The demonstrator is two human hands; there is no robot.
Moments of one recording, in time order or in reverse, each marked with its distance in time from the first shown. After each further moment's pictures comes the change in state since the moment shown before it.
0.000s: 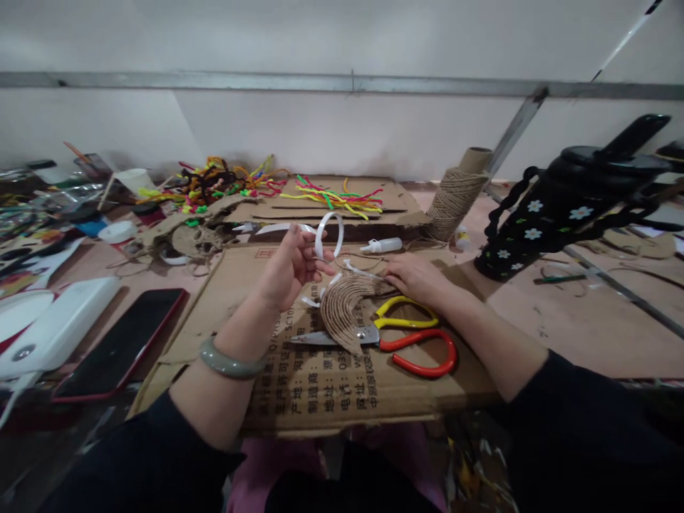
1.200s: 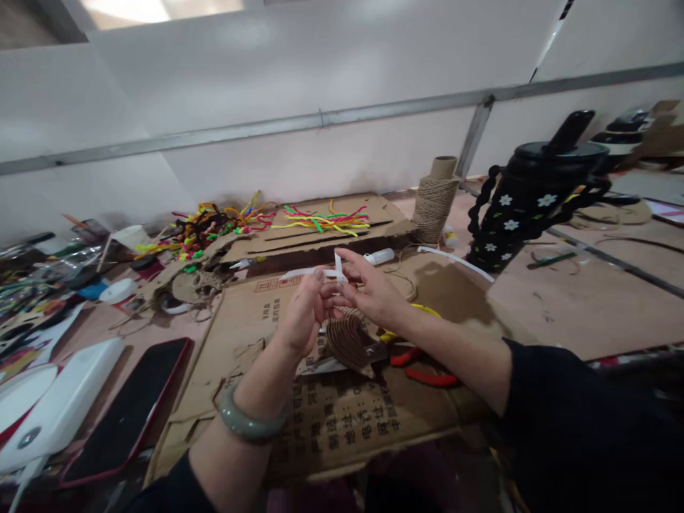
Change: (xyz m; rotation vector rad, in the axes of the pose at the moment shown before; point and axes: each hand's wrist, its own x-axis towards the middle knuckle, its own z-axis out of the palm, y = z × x) left_hand -0.011 -0.015 0.022 -0.097 -0.101 -0.045; right_hand 0.029 -0.093 -0.007 0.933 0.517 0.012
